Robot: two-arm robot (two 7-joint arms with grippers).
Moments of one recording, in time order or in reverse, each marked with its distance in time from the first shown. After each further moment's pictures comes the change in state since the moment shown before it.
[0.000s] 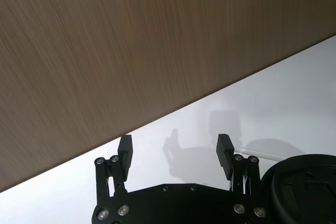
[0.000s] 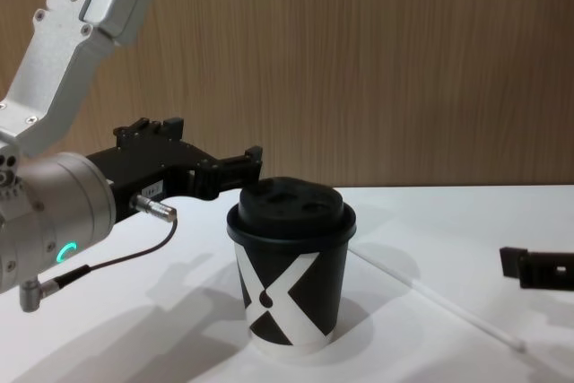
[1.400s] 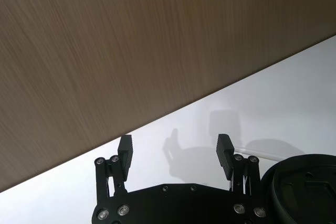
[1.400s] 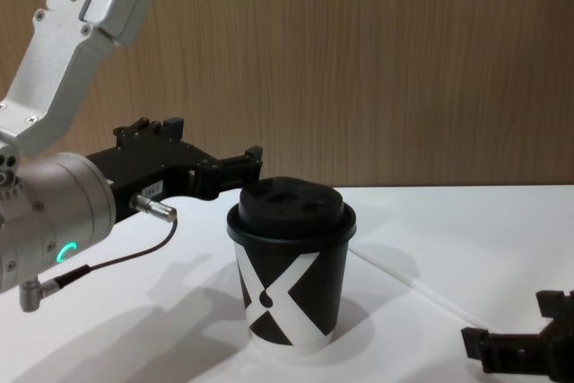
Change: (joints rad) left arm 0.000 0.000 0.000 0.000 0.000 0.000 0.000; right arm 0.024 -0.017 -0.077 0.072 -0.078 0.029 0.049
